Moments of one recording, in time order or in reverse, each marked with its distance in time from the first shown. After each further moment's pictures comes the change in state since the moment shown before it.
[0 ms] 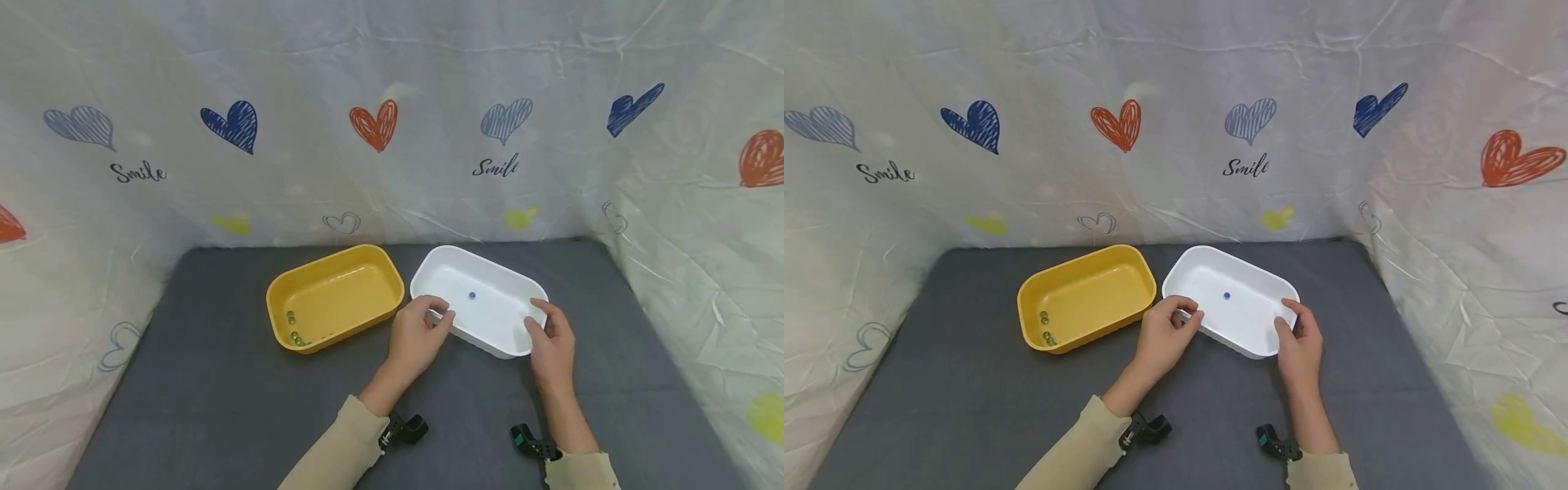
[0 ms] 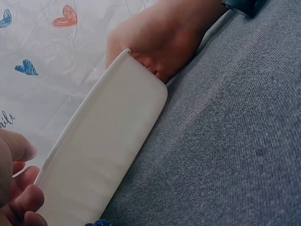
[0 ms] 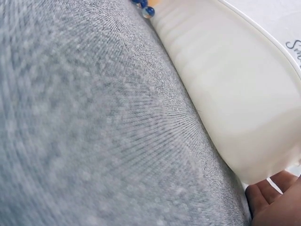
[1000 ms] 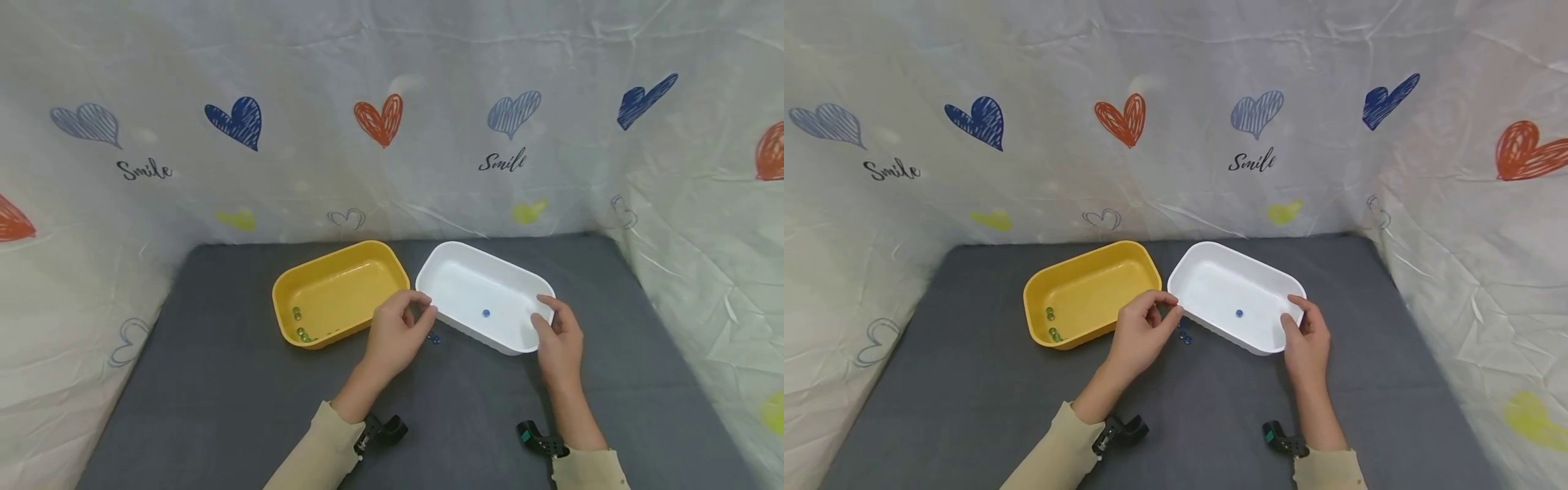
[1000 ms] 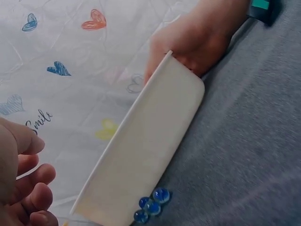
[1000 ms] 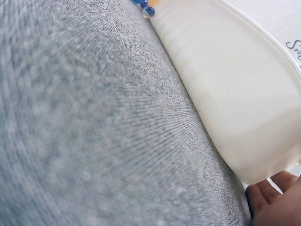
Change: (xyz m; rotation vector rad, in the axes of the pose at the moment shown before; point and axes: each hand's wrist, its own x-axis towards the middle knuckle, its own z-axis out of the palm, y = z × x) left_hand -0.005 0.006 -0.051 -0.031 -0.010 0.074; right_hand 0.001 0.000 0.000 0.019 -0.003 -0.011
